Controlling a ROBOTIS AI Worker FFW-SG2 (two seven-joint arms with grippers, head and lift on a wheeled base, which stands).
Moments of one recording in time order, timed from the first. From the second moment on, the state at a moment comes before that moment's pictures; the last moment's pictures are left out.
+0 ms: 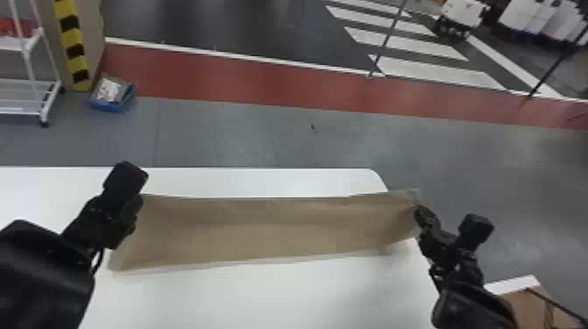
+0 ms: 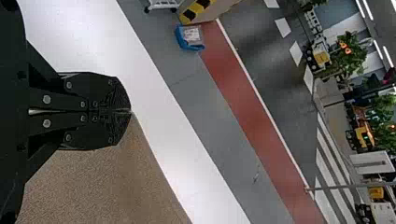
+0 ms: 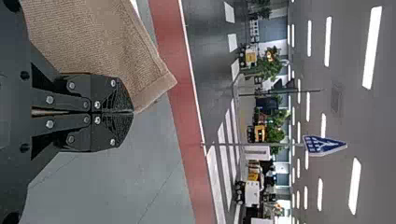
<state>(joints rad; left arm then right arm) -0.20 0.08 -0.35 -1.40 -0.27 0.56 -0.11 -0.29 -0.34 -0.56 -0.59 -0.12 -0.34 0.35</state>
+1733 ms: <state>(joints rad) -0.09 0.09 -0.19 -1.54 0.04 0.90 -0.11 -0.20 -0.33 -0.47 -0.70 -0.13 -0.41 0.17</state>
